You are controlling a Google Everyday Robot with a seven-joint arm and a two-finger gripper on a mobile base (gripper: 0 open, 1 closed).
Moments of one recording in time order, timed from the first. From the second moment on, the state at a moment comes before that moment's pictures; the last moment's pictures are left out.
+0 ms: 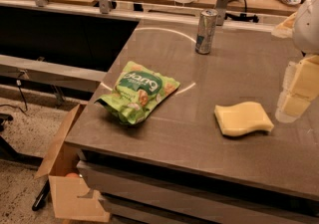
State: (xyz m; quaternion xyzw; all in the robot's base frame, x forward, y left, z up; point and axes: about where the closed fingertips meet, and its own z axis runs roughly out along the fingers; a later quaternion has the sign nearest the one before) arm 0.438 -0.217 0.977 -0.60 0.78 -0.03 0.16
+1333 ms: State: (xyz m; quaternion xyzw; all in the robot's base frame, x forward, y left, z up) arm 0.519 -0.245 0.945 -0.42 0.79 0.12 0.42
